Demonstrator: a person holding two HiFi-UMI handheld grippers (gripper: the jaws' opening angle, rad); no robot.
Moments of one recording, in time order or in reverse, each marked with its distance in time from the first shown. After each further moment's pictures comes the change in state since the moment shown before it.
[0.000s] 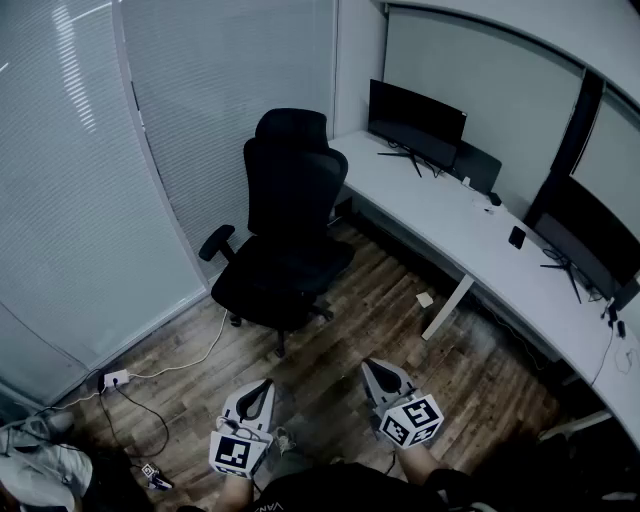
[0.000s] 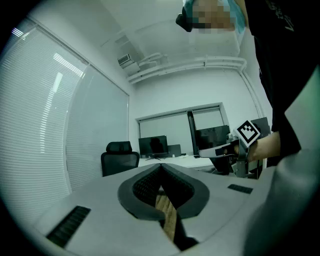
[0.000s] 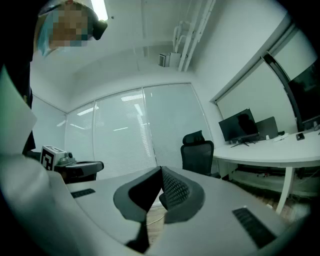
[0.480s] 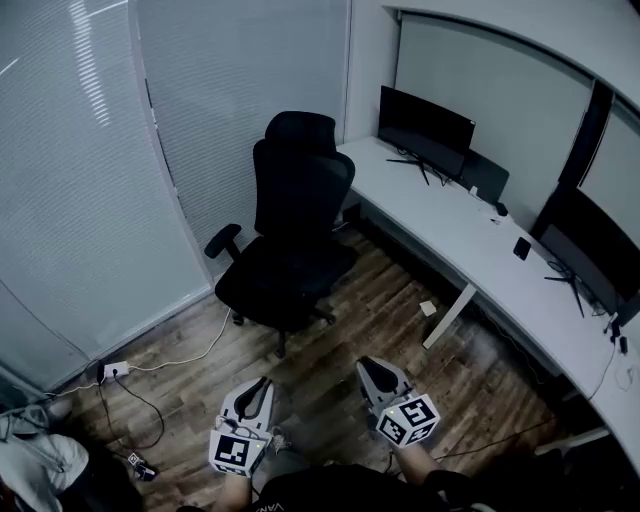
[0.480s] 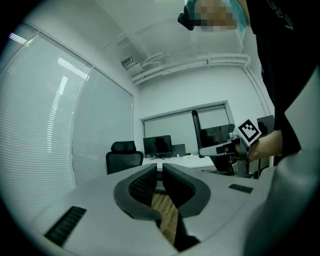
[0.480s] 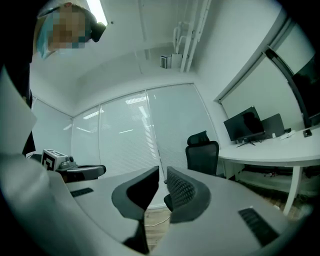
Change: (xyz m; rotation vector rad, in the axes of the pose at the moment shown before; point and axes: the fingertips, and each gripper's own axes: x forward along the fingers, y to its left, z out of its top) left arm 0.001 -0.020 -0.004 -0.004 0.004 0.061; right arm -0.008 -0.009 0.003 0.014 -0.018 0.064
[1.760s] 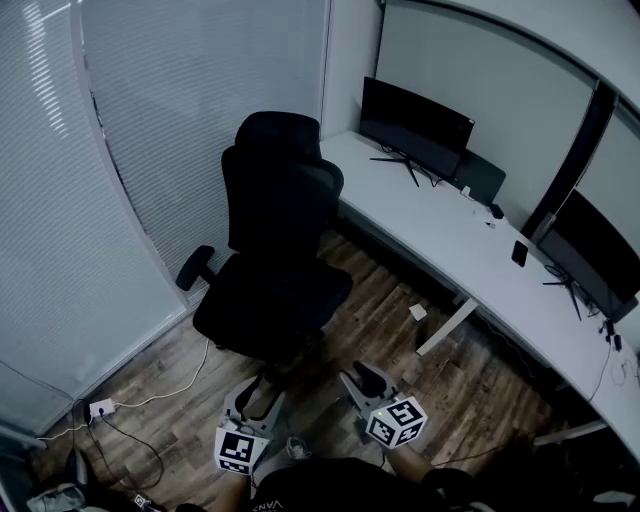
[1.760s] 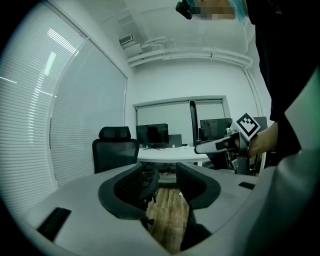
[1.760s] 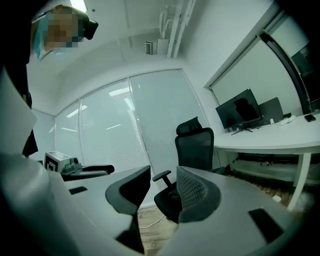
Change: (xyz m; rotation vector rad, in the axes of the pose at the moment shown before) left arm 0.178 0.134 -0.068 0.001 0.131 -0.163; right arm 0.187 -0.090 -0.029 0.090 0.086 -0.105
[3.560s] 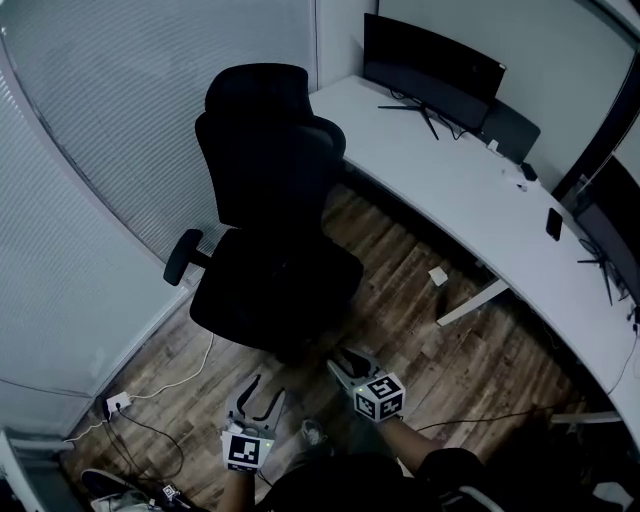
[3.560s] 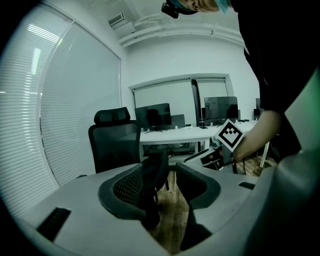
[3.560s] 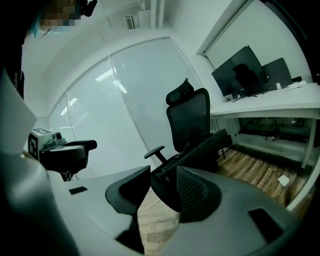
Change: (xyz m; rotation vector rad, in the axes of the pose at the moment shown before) left arm 0.129 0.050 -0.072 0.079 0.170 0.004; right arm 0.147 -0.137 -0.118 0.091 0.254 0.035
